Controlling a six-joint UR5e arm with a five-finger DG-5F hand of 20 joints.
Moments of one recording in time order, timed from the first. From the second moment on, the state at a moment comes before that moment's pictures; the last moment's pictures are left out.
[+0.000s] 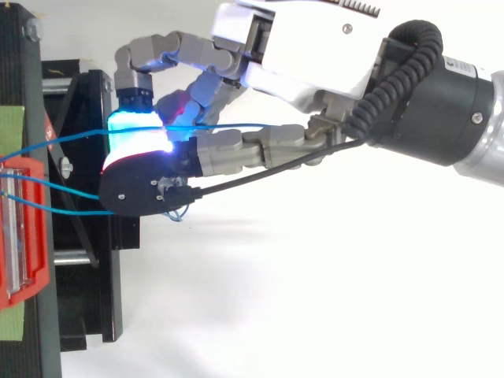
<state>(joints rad) 0.12 -2.28 -1.11 -2.88 -1.16 -0.19</state>
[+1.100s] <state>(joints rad) 0.12 -2.28 -1.11 -2.87 -1.16 -0.18</state>
